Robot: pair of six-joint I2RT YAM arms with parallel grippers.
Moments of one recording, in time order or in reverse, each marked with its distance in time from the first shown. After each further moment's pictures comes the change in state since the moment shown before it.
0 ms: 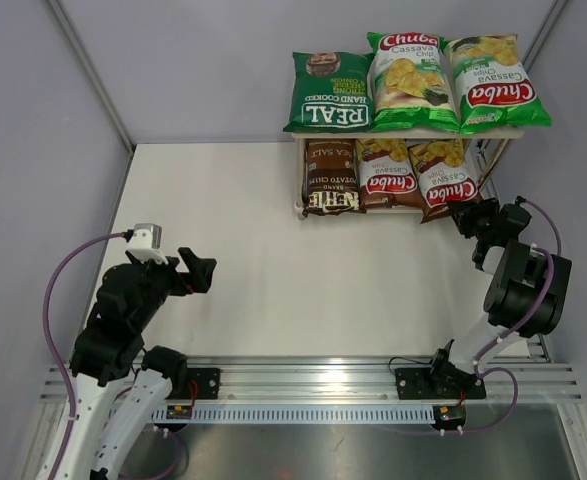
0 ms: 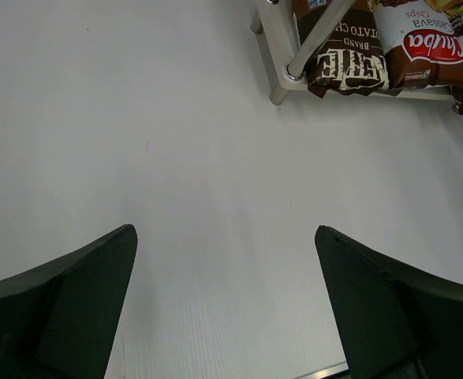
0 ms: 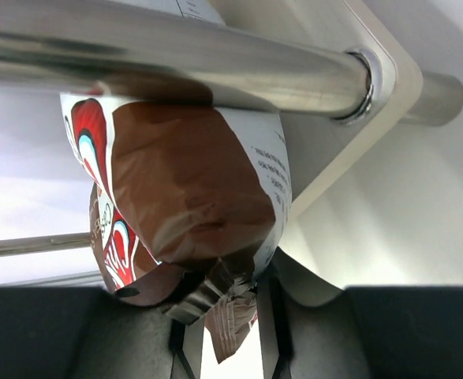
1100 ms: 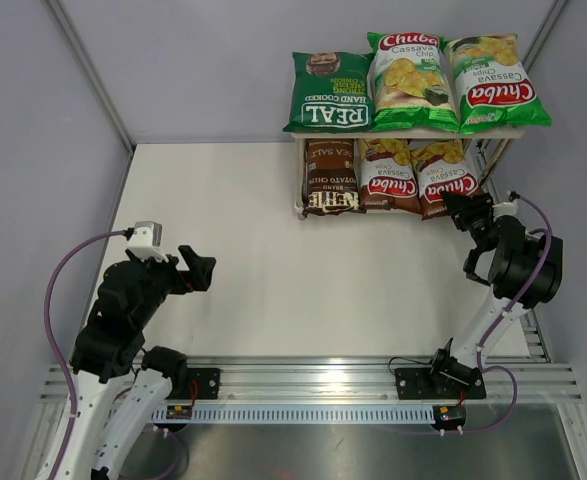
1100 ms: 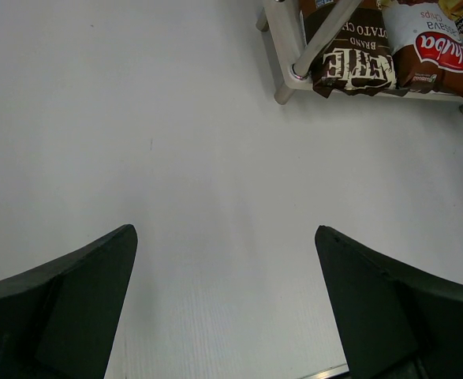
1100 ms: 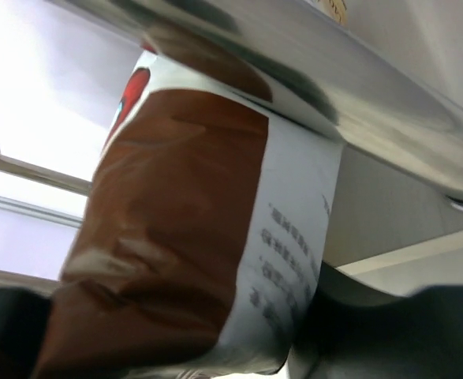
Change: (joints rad) left arm 0.012 0.020 0.005 0.000 0.000 0.000; right arm 0.006 0.254 -0.035 0.663 -0.175 0.013
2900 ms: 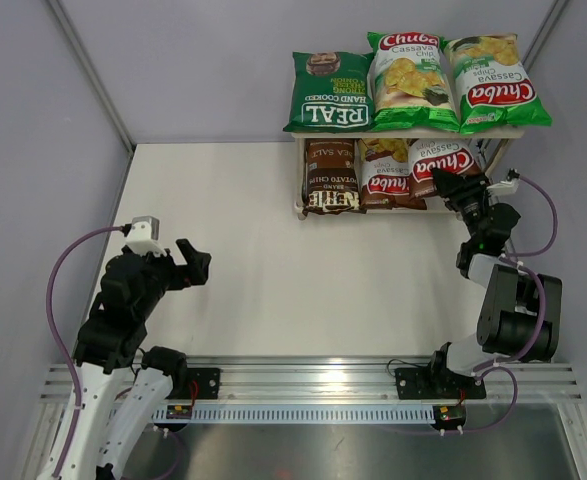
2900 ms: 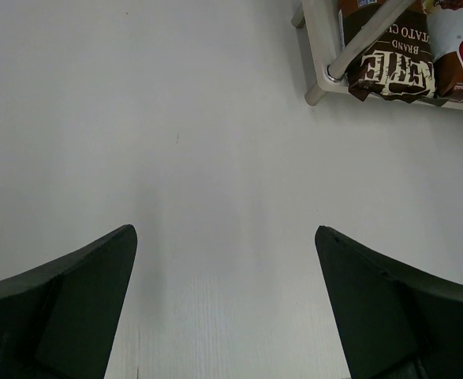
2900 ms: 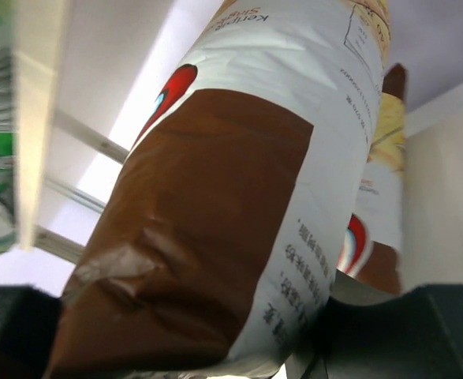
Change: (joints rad) left arm 0.051 0.053 0.013 -0.014 -0.033 -0.002; right arm 0.158 -0.447 -0.057 -0.171 0.146 0.015
